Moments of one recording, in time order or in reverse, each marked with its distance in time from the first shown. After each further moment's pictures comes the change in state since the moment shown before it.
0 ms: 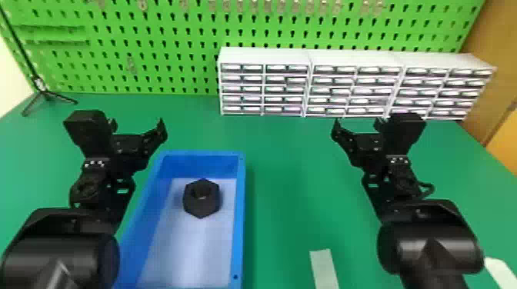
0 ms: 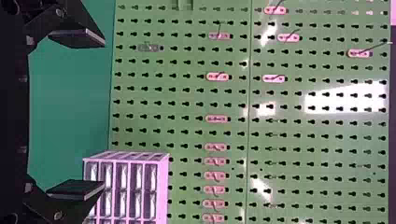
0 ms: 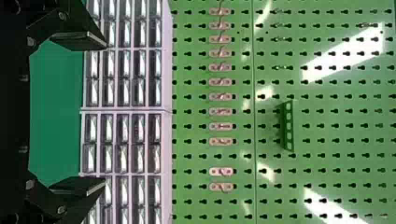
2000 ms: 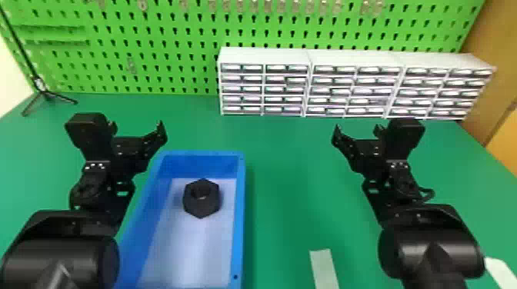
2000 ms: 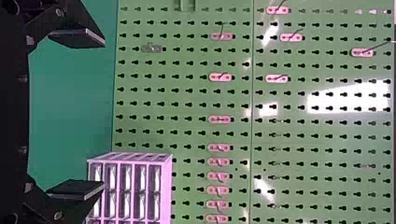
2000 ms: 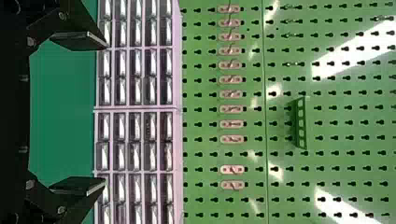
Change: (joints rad) left arm 0.007 0.000 0.002 0.005 -0.005 -0.001 0.000; right arm 0.013 -0.004 -0.001 0.006 -0.014 0.018 0.000
